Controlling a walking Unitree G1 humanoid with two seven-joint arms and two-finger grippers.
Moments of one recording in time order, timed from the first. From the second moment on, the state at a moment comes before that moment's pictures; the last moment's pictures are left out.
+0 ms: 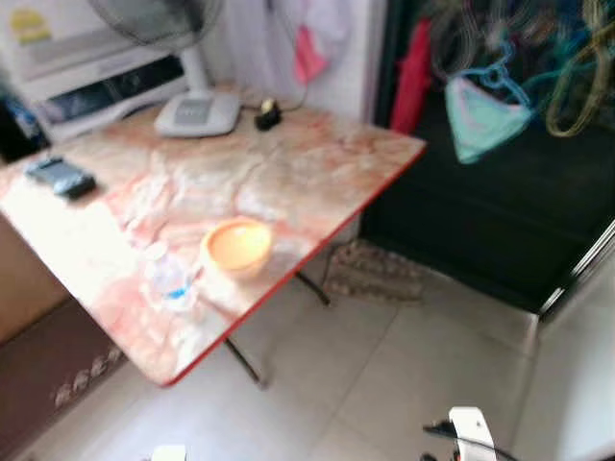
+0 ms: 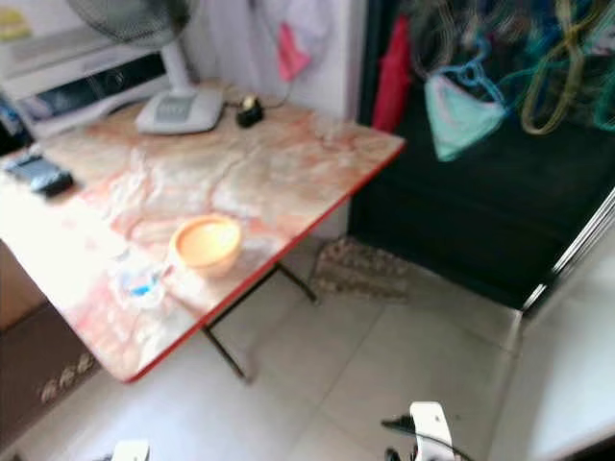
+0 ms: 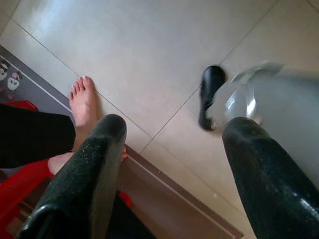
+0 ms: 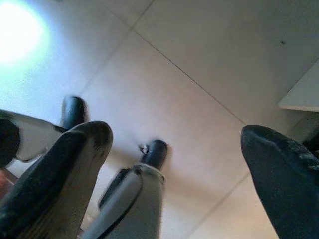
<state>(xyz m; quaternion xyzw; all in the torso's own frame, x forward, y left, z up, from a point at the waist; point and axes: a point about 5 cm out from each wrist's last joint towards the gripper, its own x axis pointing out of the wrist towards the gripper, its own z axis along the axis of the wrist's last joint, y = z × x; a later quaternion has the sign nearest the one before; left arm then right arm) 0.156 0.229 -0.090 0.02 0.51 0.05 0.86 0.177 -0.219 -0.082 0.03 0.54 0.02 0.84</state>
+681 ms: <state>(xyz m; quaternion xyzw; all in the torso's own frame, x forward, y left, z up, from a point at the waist) 0.122 0.238 -0.095 0.03 0.47 0.13 0.88 0.150 -0.217 -0.092 0.06 0.46 -0.06 0.88</state>
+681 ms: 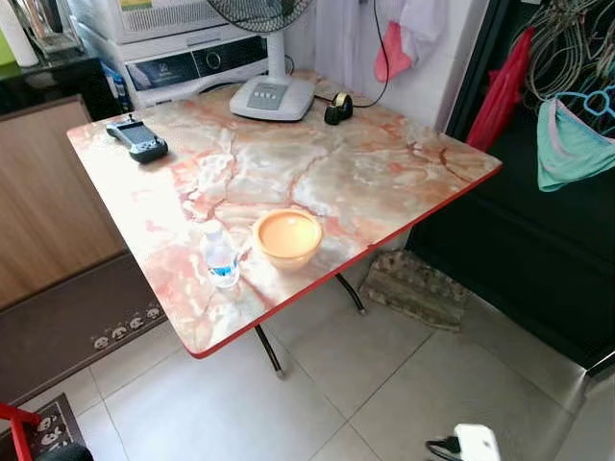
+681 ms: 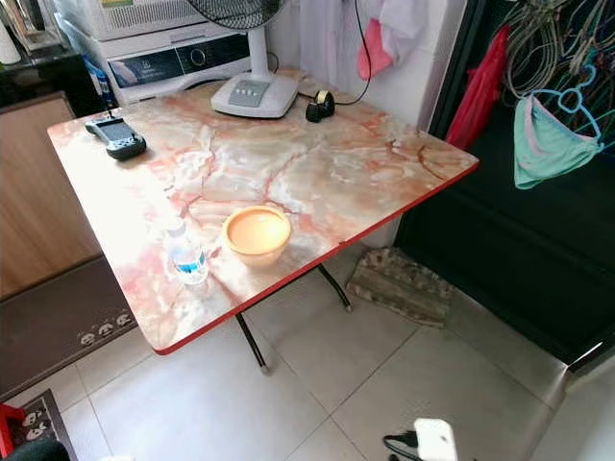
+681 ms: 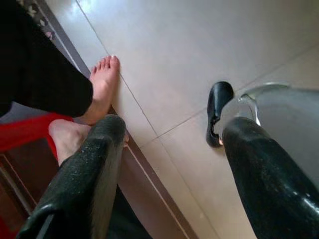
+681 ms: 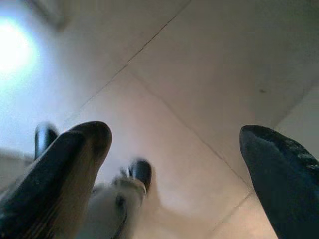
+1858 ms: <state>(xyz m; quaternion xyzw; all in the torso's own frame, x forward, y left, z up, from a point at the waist) 0.178 0.254 -0.005 0.08 0.10 0.19 0.97 0.109 -0.221 -0.105 0.01 0.54 -0.02 0.84</state>
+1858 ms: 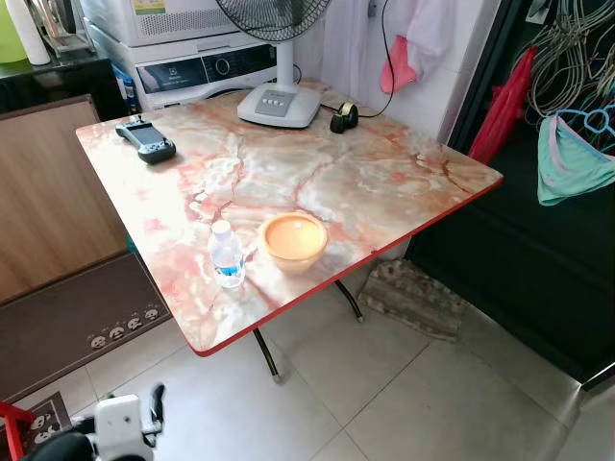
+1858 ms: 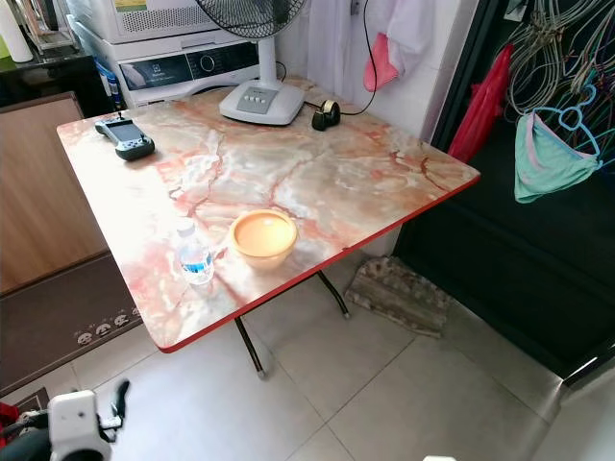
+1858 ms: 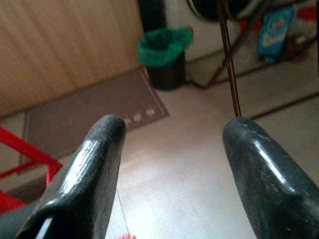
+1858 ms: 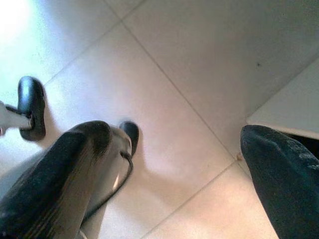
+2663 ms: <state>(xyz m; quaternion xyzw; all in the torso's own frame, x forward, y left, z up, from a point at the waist) 0.254 0.188 0.154 0.13 -0.14 0.02 0.98 0.114 -0.219 -0.105 0.00 0.55 0.00 0.83</state>
